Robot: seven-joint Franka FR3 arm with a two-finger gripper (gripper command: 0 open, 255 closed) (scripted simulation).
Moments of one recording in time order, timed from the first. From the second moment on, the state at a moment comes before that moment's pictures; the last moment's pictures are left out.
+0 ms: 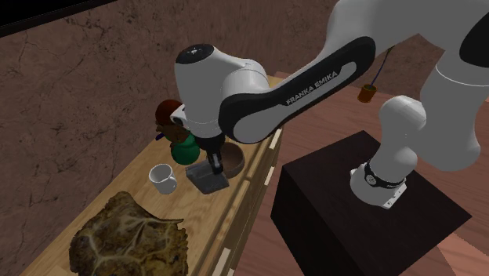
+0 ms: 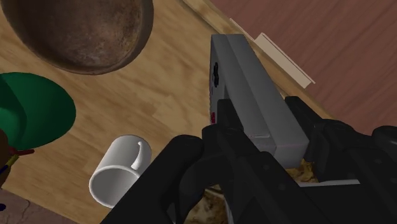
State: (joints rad) arm -0.14 0.16 -0.24 -1.94 0.04 2.10 -0.24
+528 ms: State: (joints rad) arm -0.20 0.08 -0.29 -1.97 0.02 2.05 -0.36
